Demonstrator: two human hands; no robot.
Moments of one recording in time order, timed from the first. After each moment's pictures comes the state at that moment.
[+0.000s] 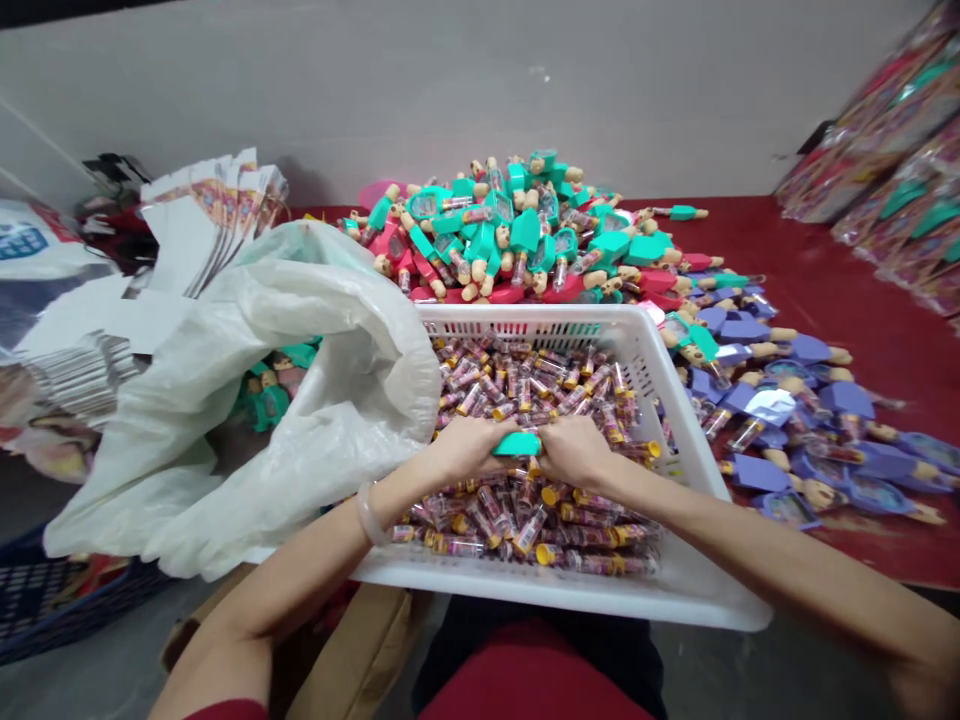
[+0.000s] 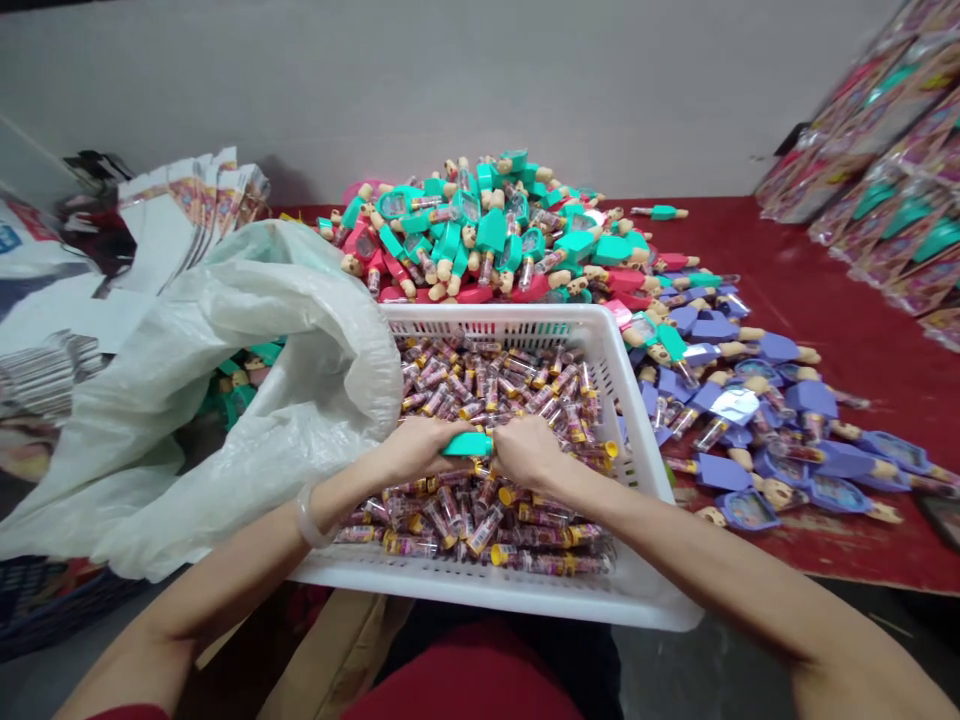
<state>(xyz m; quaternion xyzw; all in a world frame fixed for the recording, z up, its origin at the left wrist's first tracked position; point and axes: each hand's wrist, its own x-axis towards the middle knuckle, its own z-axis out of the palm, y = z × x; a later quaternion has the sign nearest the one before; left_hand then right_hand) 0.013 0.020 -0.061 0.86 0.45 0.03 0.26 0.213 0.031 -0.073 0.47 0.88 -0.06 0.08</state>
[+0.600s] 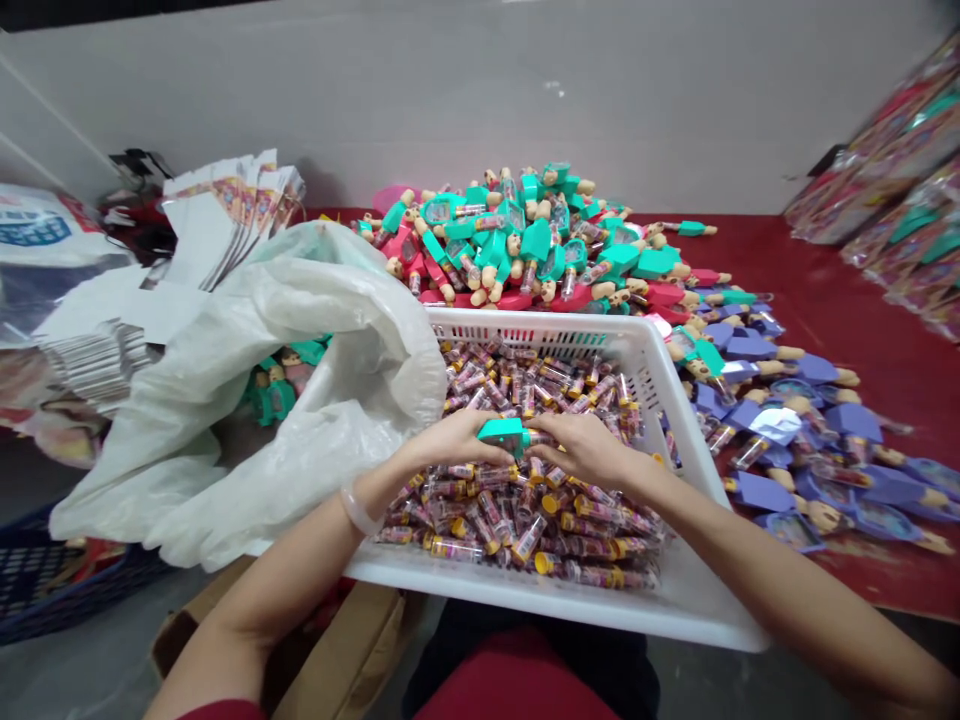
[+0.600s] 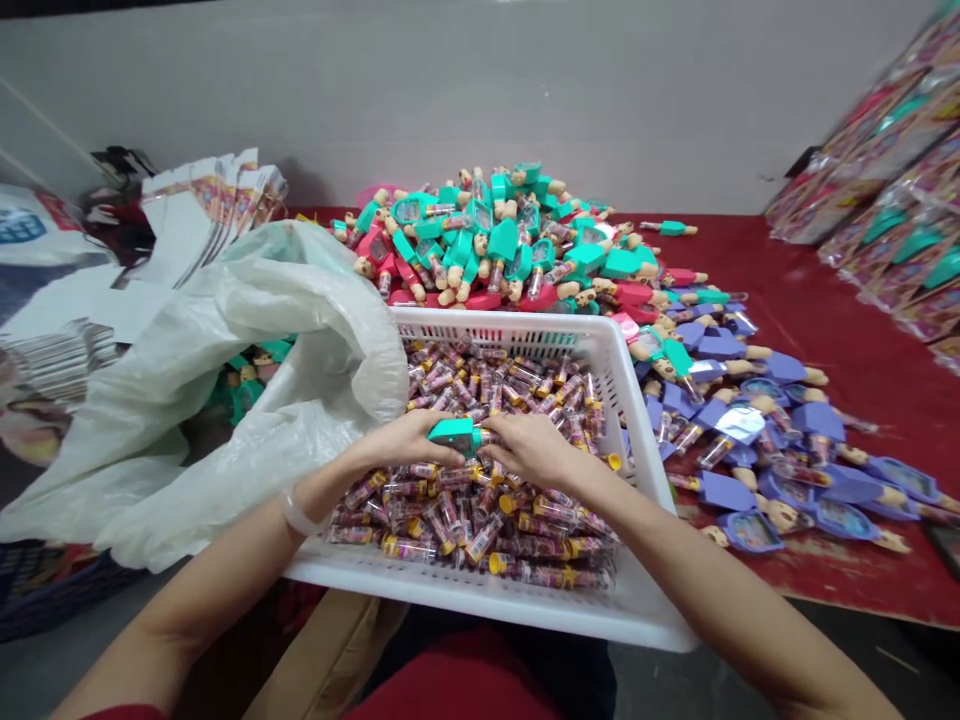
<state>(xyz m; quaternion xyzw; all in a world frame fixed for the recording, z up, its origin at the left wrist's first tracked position) -0.007 0.034 -0.052 0.72 0.43 0.13 0.52 0.233 0.044 -0.059 0.36 0.90 -0.22 -0.10</state>
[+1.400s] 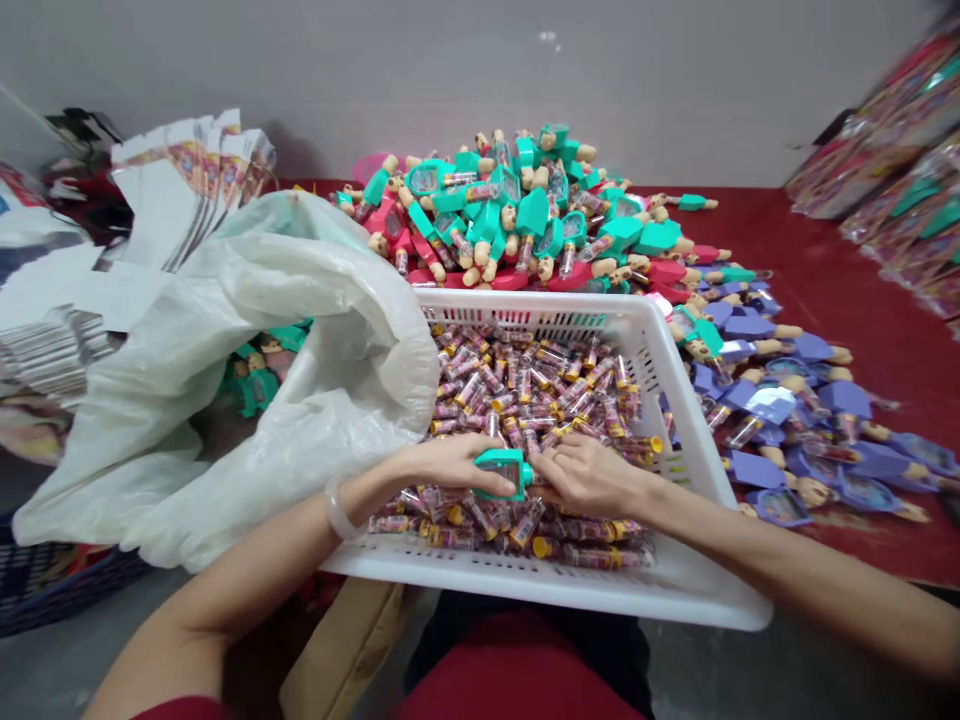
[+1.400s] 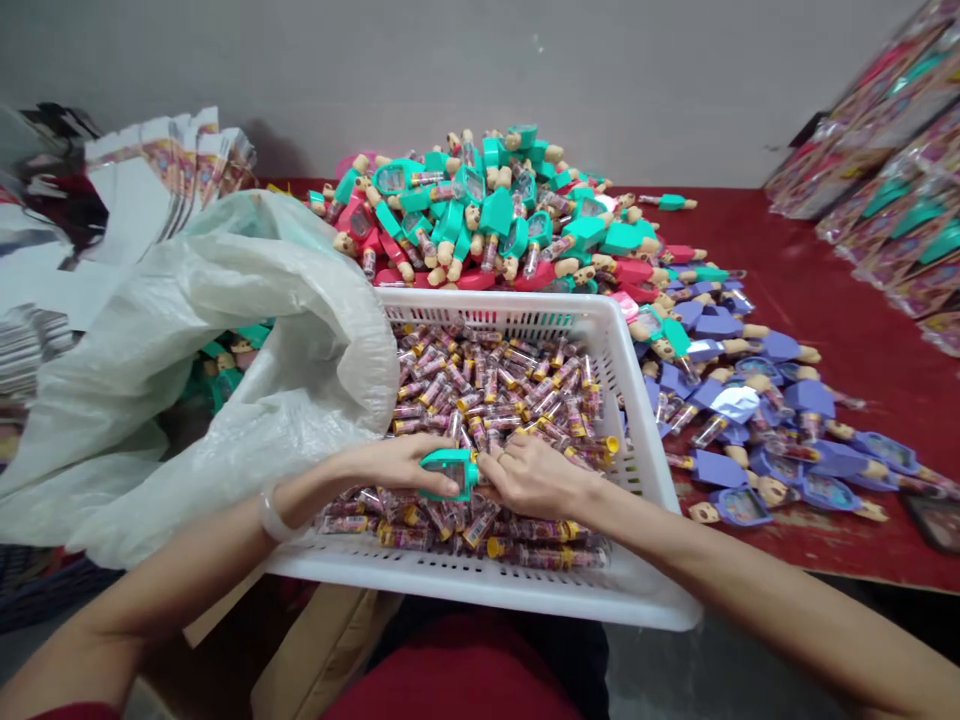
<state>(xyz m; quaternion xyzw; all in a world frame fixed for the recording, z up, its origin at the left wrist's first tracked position) -0.005 0.008 -0.054 0.71 0.39 0.00 0.59 0.244 0.002 -0.087 0.18 0.98 0.03 -0.13</state>
